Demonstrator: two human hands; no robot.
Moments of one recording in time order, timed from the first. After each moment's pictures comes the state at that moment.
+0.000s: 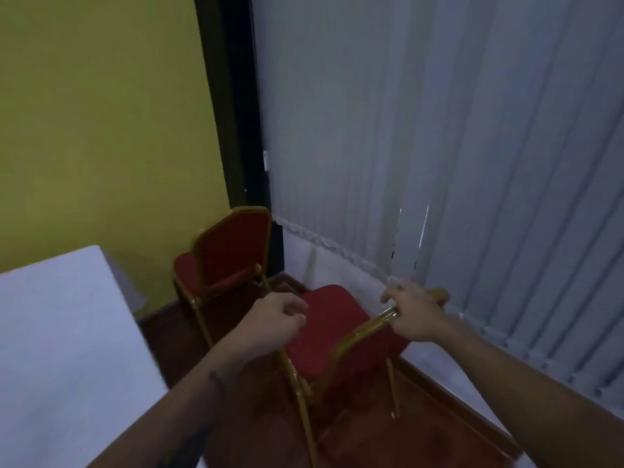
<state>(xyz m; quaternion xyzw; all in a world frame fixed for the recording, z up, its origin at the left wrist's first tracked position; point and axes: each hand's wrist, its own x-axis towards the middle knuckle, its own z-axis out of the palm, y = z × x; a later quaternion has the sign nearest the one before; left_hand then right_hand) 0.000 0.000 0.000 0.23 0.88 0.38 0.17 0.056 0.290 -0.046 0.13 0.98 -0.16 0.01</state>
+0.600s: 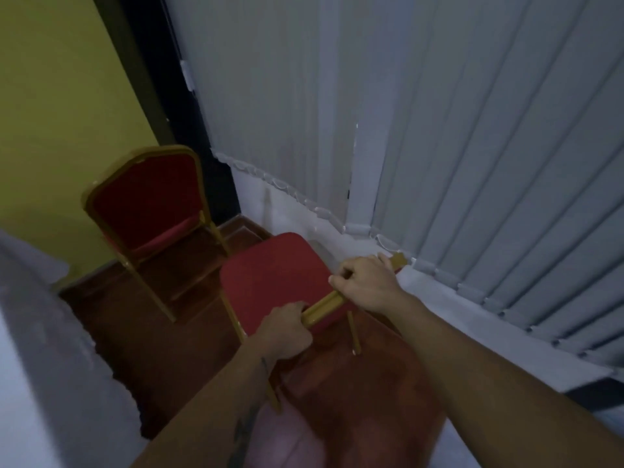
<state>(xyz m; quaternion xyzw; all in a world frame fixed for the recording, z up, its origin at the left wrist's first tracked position) -0.061 0.206 -0.132 0.24 0.90 0.21 0.31 -0.022 0.396 -0.116 0.17 0.95 -0.25 0.01</state>
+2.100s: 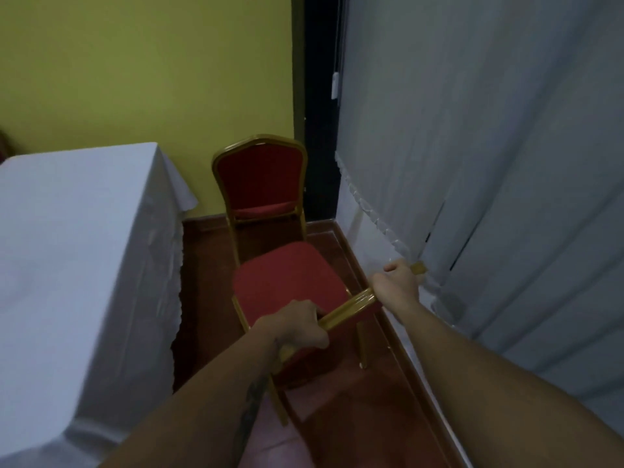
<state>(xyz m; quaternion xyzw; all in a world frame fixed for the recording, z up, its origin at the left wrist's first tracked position) -0.061 0.273 -0.132 0.06 0.91 0.27 0.31 -0.096 0.467 -0.117 0.22 0.84 -0.49 0.04</state>
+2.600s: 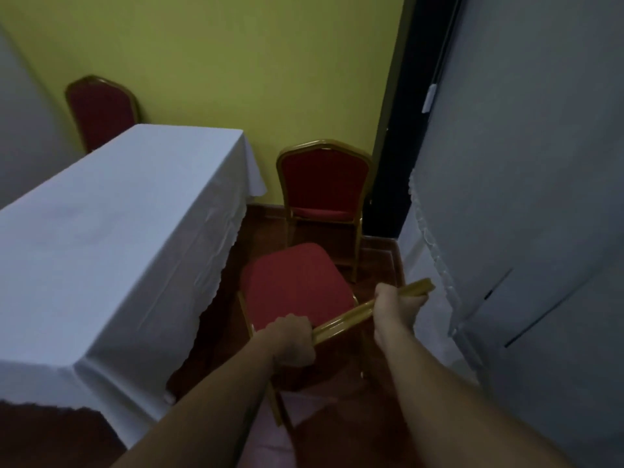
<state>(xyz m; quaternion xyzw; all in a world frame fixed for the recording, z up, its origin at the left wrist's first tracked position) -0.087 0.301 -0.145 -0.13 0.94 0.18 0.26 -0.169 0.455 -0.123 0.26 0.66 -0.70 0.06</state>
